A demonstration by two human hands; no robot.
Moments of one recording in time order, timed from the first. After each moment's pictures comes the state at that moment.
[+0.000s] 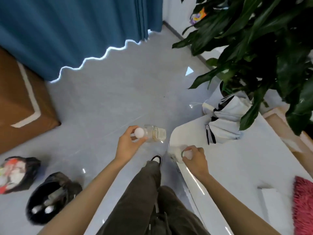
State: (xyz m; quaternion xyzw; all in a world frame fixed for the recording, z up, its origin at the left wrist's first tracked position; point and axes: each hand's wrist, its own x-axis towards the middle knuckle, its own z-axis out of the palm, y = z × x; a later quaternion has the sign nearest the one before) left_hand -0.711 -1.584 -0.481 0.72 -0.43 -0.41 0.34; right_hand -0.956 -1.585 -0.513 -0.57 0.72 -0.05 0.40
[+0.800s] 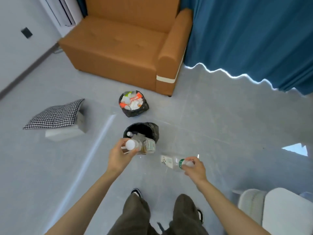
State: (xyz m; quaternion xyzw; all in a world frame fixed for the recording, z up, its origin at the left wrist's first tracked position) left_hand -0.458 -1.074 -0.455 0.85 -0.02 -0.19 0.49; right_hand -0.605 -1.300 -0.511 -0.69 0.49 0.06 0.52
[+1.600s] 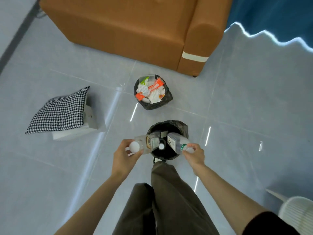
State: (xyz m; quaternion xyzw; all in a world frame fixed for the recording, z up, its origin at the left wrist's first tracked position) left_hand -0.190 -1.000 -0.558 0.85 0.06 -0.28 0.44; right_hand -0.284 -1.218 -0.641 -0.63 0.57 0.12 0.52
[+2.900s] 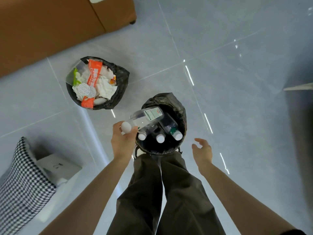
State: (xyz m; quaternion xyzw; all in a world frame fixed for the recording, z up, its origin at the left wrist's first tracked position) left_hand -0.064 -1.114 -0.790 0.86 -0.05 -0.41 0.31; right_hand -0.287 -1.168 -0.832 -0.35 0.82 0.03 0.46
